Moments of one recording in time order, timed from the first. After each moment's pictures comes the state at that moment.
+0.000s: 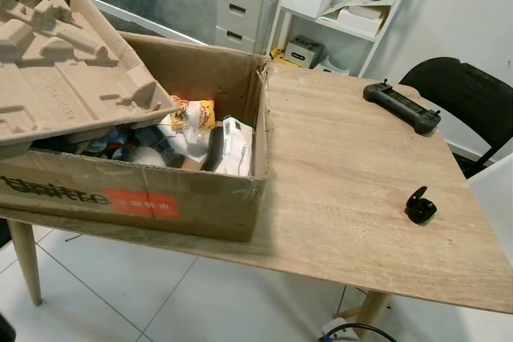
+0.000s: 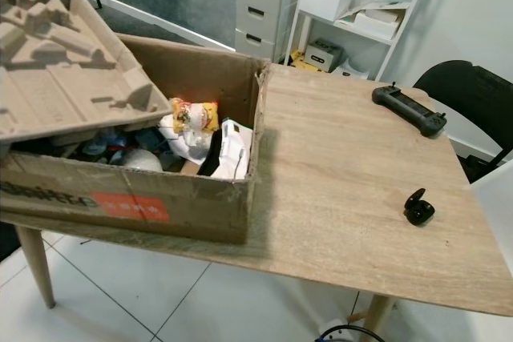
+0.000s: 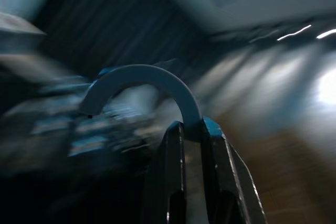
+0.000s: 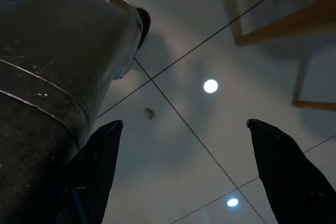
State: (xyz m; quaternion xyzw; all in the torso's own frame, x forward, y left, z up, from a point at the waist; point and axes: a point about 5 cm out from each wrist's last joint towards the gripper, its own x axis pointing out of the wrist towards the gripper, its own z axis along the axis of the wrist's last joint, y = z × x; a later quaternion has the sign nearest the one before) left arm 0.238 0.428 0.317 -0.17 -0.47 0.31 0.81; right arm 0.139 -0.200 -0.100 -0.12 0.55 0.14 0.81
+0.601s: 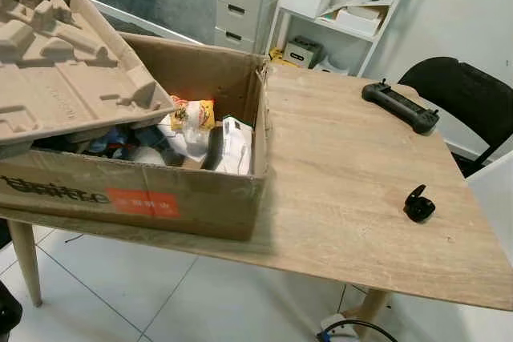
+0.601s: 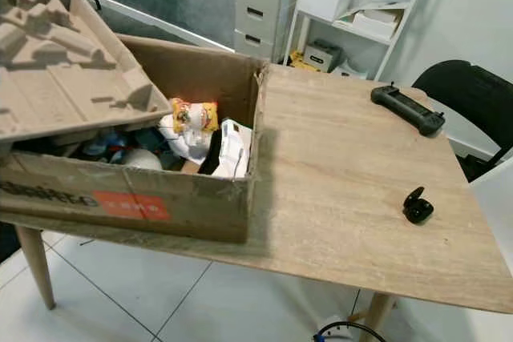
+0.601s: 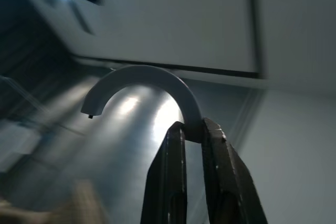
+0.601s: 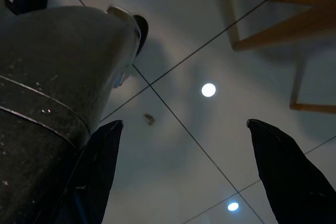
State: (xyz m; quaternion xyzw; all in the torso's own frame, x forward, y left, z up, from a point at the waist) left arm 0.219 0.374 0.382 -0.19 -0.57 -0.03 0.80; right arm 0.142 -0.198 -0.099 -0.12 0.55 0.14 0.81
